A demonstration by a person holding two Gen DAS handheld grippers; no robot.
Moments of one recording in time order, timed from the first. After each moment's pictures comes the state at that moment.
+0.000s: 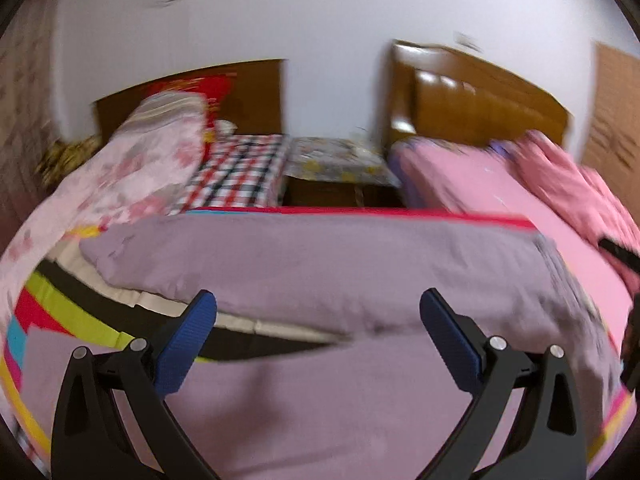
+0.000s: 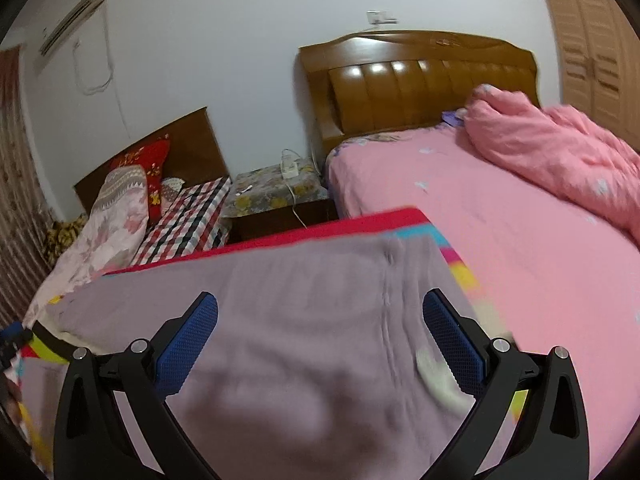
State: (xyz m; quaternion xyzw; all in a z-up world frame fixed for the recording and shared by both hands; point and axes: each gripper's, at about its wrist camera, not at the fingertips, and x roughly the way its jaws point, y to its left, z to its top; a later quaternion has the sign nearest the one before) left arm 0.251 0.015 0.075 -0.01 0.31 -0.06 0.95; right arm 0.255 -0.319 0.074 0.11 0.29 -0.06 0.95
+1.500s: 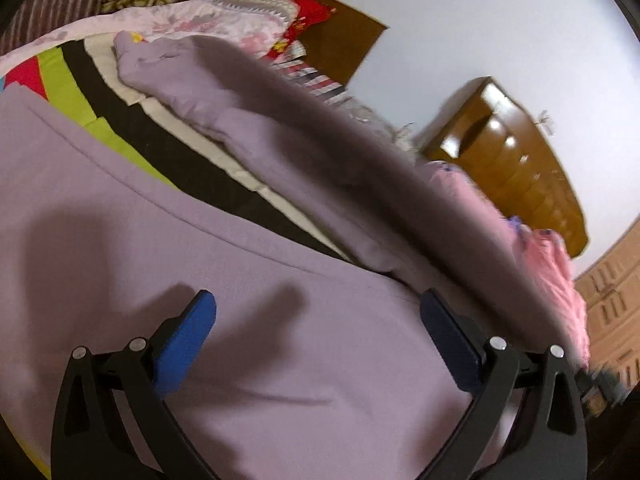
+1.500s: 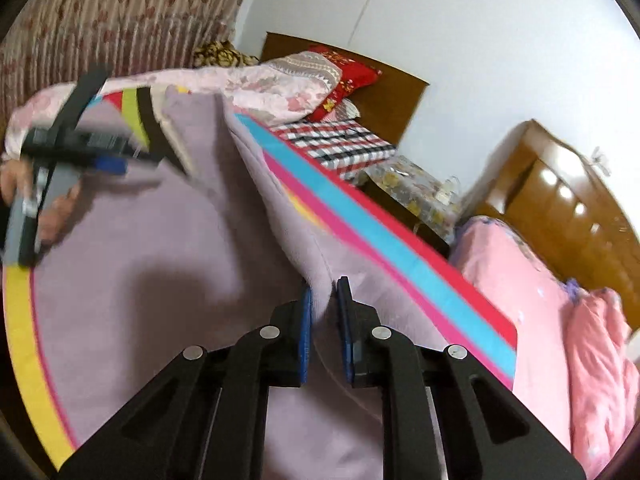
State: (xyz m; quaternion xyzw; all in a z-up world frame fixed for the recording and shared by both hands) left arm 0.218 0.056 -0.019 -0.25 0.38 -0.03 0.89; right arm 0.172 -0.171 0.048 -0.25 0.30 0.17 0.90
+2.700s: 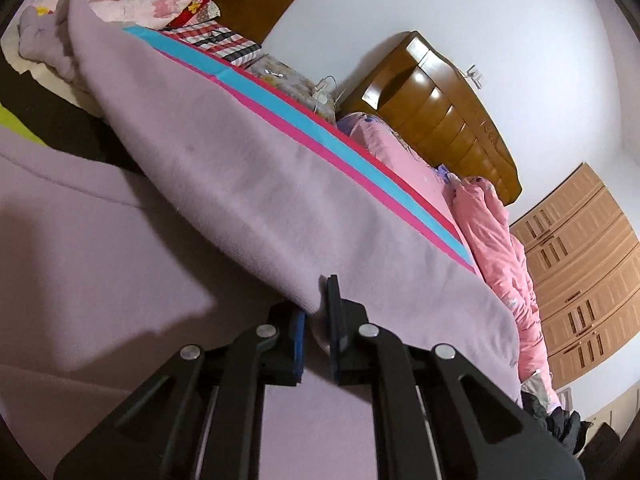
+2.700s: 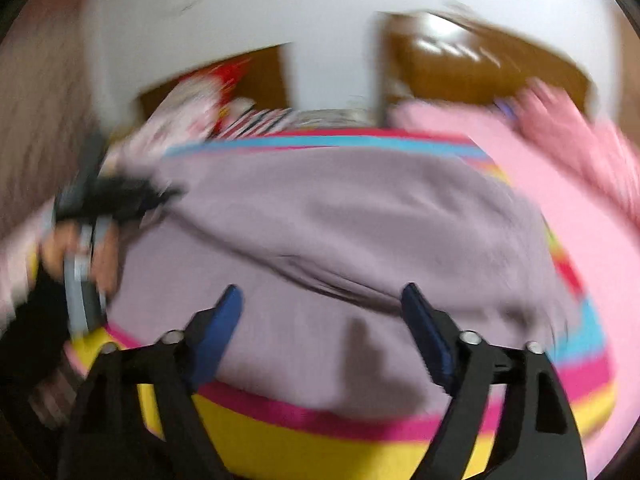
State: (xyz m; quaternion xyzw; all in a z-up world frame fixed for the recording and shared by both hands) left arm 0.243 0.015 -0.049 -0.26 0.41 -0.19 0.86; right arm 0.048 -0.223 0.014 0.16 0.33 -0.04 0.93
